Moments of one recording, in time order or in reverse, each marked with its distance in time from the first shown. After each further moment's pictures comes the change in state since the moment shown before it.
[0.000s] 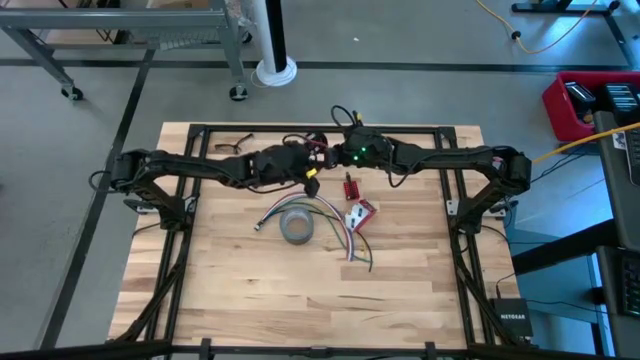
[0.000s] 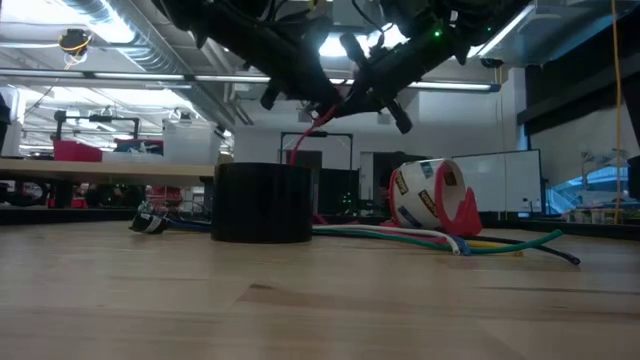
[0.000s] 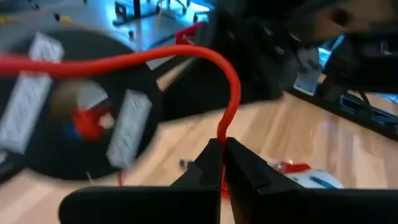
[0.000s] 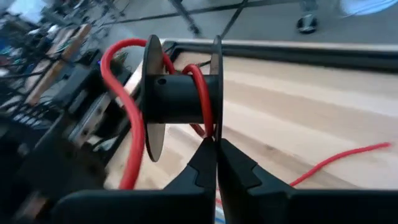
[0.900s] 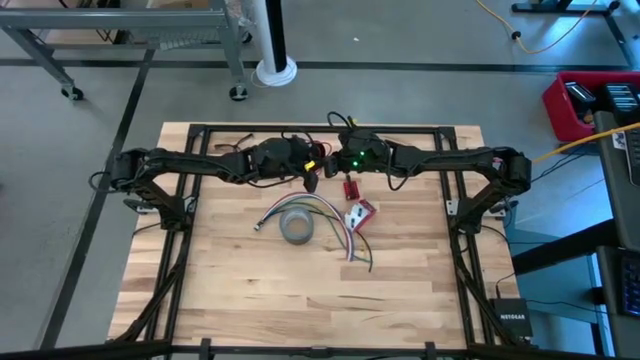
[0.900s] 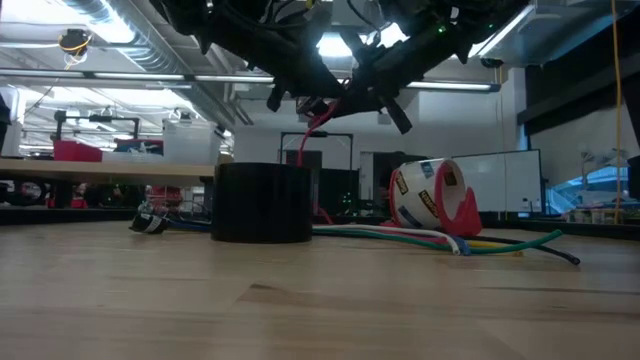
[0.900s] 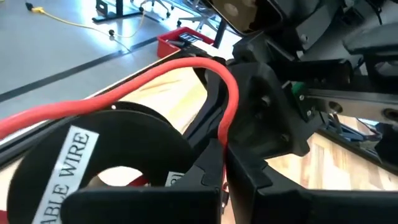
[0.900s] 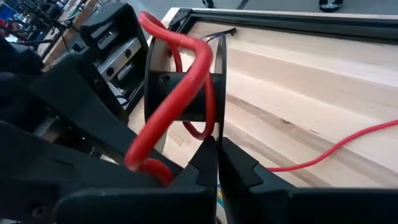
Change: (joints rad) left arm 0.049 0.000 -0.001 0.044 0.130 -0.062; right arm 0.028 -0.002 0.000 -0.036 -0.056 -0.033
